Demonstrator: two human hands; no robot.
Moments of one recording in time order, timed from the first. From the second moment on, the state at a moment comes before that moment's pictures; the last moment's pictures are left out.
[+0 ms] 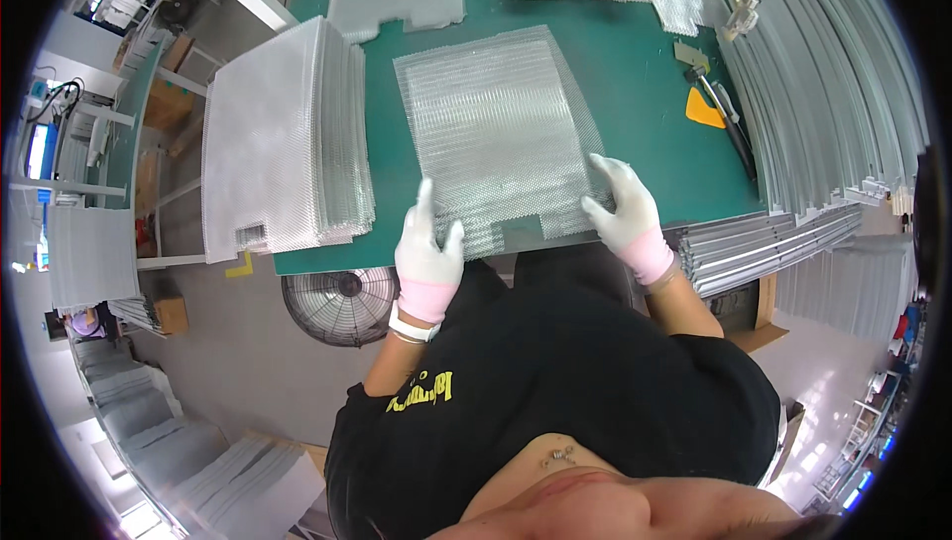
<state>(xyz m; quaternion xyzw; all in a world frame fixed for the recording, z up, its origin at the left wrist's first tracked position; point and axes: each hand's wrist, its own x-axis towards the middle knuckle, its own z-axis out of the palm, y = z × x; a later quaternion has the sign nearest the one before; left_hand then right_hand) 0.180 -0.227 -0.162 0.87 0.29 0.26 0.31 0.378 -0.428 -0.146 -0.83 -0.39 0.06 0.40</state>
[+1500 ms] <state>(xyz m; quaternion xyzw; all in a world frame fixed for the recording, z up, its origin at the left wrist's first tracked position) 0.183 -0.196 -0.199 0.98 0.20 0.08 0.04 0.436 -0.385 -0.123 -0.87 -0.46 -0.05 0.18</state>
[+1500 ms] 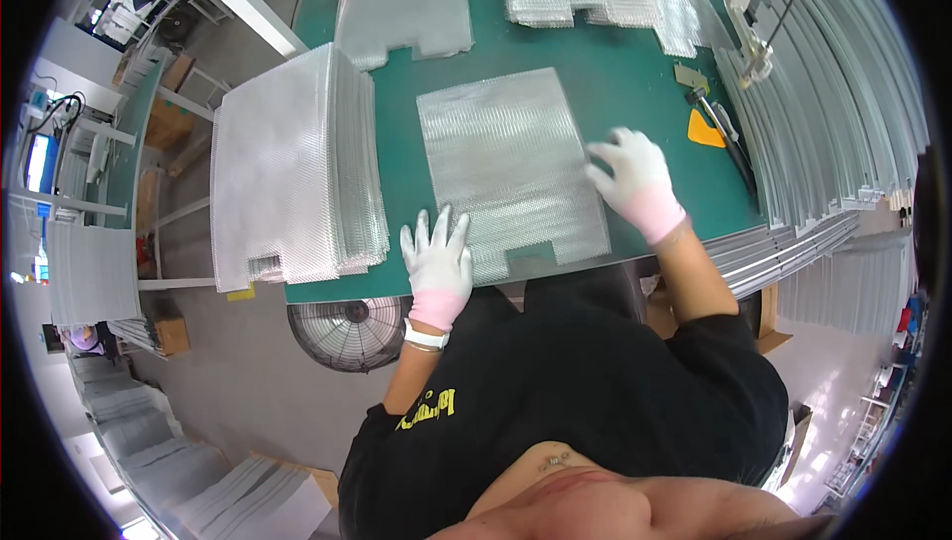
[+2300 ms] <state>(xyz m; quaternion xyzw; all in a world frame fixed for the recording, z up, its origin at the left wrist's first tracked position) 0.183 -0.195 -0.192 0.96 0.21 0.09 0.14 0.521 -0.039 -0.136 -0.95 -0.25 0.15 0.11</state>
